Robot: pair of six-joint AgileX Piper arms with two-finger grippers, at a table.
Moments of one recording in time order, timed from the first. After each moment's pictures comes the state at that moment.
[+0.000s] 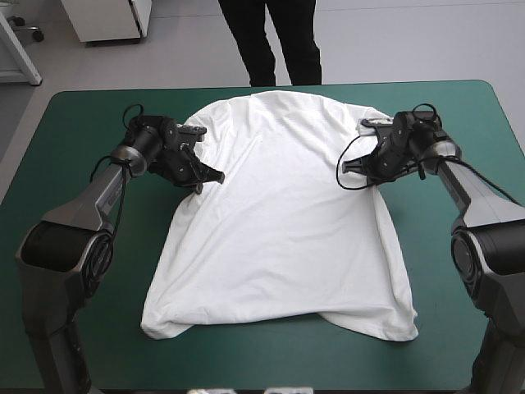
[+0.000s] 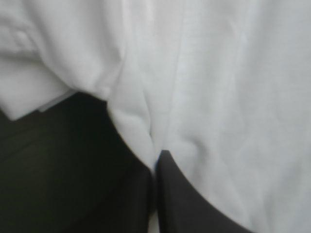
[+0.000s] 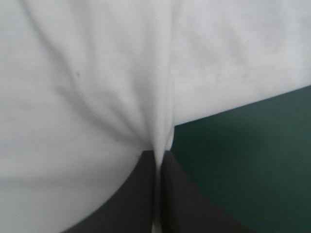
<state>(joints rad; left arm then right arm) -0.24 2.01 -1.71 -0.14 1.09 0.10 0.16 1.96 -1.65 0.13 0.99 0.01</state>
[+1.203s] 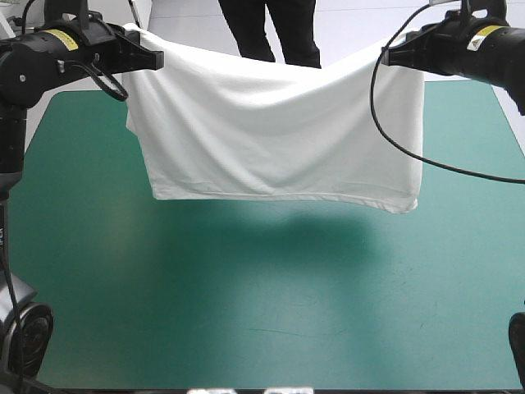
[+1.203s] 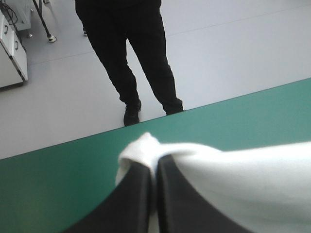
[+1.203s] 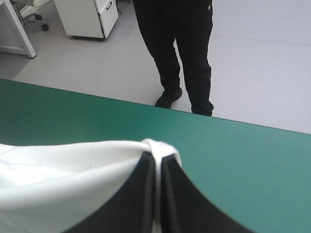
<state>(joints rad) -0.24 1.61 -2.28 -0.05 1.13 0.10 0.17 1.55 -2.17 0.14 1.08 -0.04</state>
